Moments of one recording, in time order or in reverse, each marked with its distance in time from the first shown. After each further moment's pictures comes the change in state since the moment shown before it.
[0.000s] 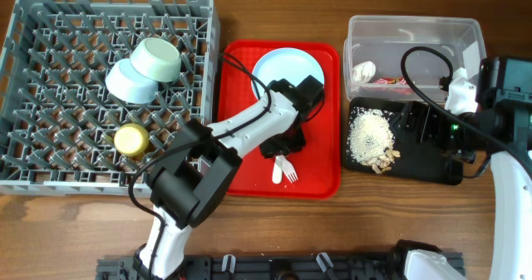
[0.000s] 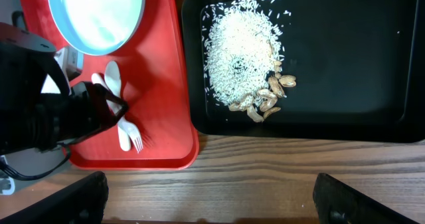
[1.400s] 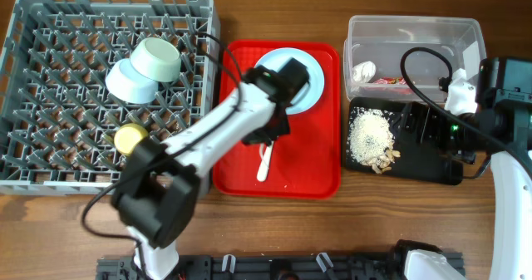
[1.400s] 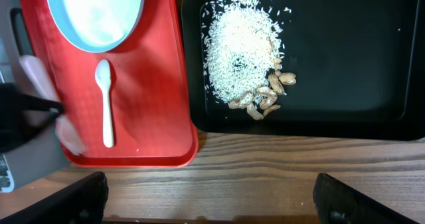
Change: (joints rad) left arm 0.087 -0.197 0.001 -0.113 -0.092 0.105; right arm 0.000 0.000 0.000 -0.008 0.000 -0.004
